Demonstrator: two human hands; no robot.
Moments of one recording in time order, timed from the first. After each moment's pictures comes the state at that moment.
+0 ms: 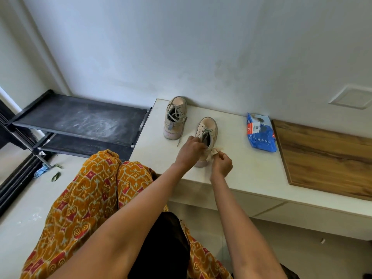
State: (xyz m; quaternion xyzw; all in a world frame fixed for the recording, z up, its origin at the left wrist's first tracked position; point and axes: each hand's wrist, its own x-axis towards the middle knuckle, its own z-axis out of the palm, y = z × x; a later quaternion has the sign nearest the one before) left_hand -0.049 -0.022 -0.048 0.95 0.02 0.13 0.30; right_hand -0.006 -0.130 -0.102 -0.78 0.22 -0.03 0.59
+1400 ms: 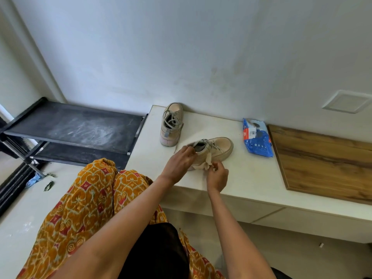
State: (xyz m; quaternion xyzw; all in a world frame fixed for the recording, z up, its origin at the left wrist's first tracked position) left_hand -0.075 0.002 -0.061 0.95 -0.12 0.25 0.12; right_hand -0.030 -0.136 -0.107 -0.86 0.11 -0.08 0.49
